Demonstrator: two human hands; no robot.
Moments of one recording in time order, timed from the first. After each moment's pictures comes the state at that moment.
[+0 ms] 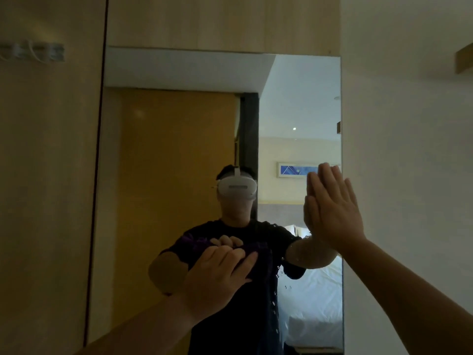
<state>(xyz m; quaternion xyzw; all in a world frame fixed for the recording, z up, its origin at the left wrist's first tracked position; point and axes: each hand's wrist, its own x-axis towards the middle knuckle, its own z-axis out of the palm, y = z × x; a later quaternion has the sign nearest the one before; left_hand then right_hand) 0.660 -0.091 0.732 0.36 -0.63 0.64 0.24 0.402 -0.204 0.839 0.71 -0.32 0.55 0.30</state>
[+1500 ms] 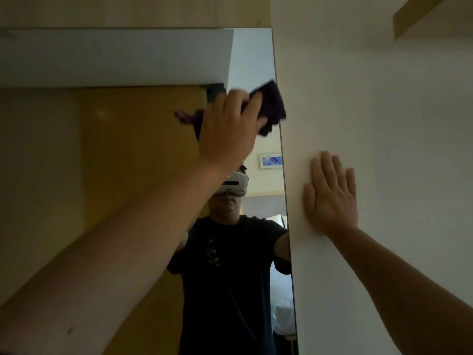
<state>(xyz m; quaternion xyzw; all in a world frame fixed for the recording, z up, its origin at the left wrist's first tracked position) 0.507 -0.167 0.970 0.36 -0.54 0.65 0.40 0.310 -0.285 0.829 0.67 -0.42 0.54 0.28</state>
